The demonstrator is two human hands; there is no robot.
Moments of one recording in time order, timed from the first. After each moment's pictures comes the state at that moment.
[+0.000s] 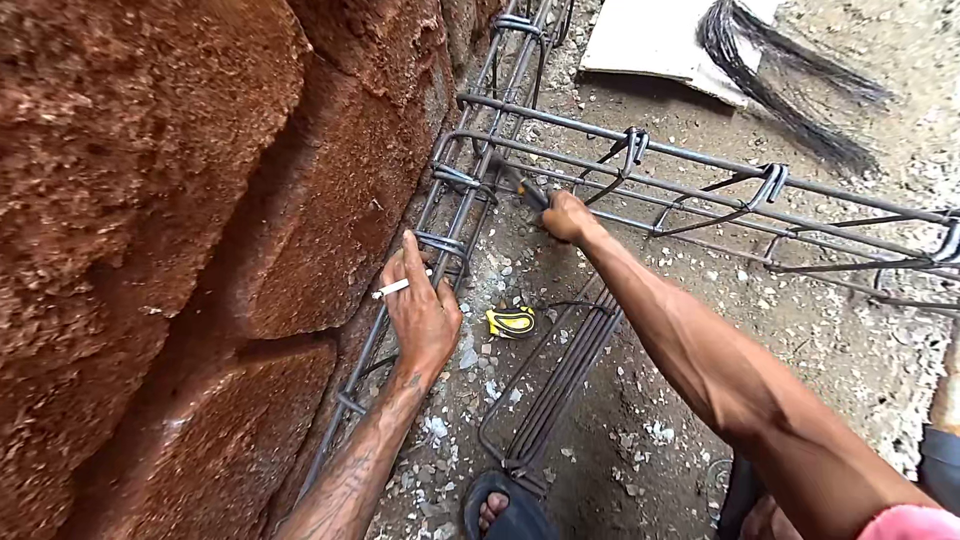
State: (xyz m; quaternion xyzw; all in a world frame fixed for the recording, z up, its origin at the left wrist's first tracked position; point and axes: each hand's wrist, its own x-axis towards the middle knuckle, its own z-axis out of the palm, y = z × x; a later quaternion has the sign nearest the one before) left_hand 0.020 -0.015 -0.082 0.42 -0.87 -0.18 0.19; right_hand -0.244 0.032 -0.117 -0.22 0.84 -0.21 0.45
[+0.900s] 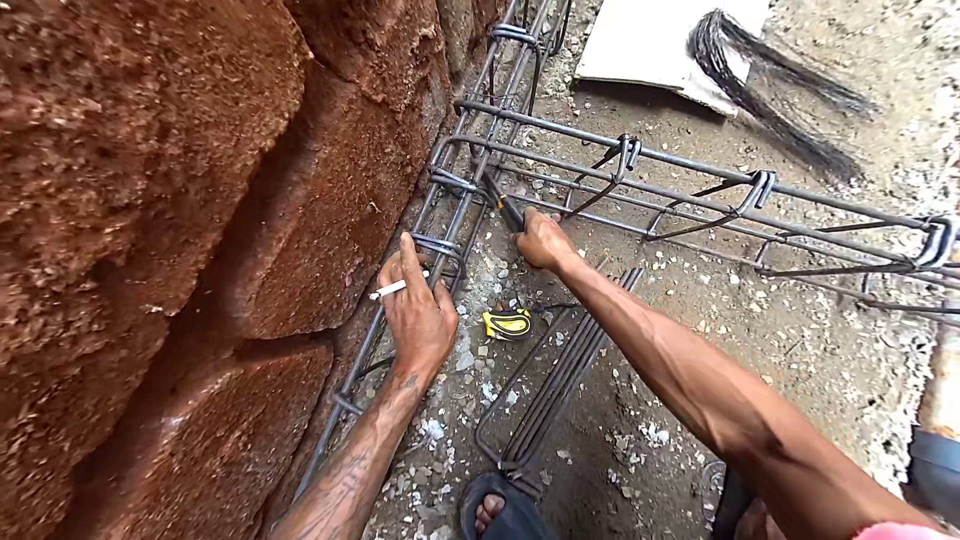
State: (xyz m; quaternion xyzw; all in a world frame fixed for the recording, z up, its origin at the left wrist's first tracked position) left_hand 0.018 -0.014 -0.081 0.42 -0.87 -0.19 0.19; right_hand -0.213 0.033 -0.103 -0.25 0.84 -0.17 0.44
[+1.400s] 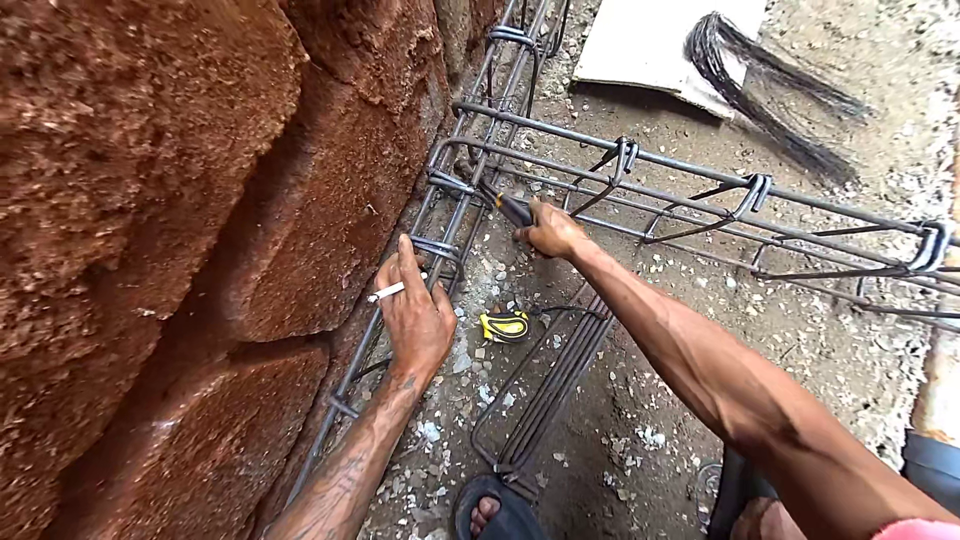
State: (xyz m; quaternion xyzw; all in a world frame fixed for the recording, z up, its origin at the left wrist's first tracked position) left_hand 0.017 -0.015 -0.083 0.41 -0.87 -0.18 0.20; right_hand -0.236 0.032 -0.102 -0.27 0.83 -0.18 0.45
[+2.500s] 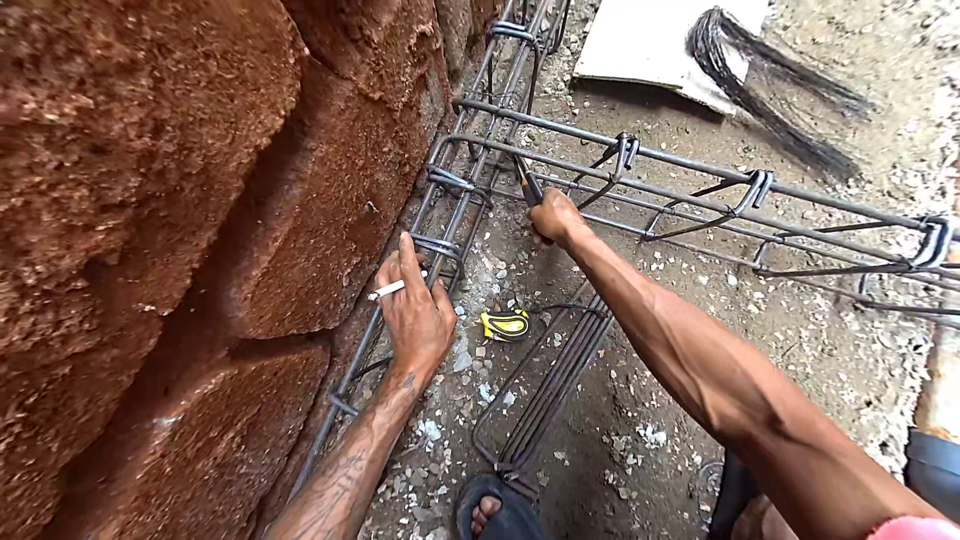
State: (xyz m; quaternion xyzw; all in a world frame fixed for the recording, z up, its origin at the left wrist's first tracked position) left_hand 0.017 -0.016 -0.082 0.42 -0.87 -0.17 0.19; right_hand -0.241 0.025 -0.104 -0.18 0.85 -0.22 0.44
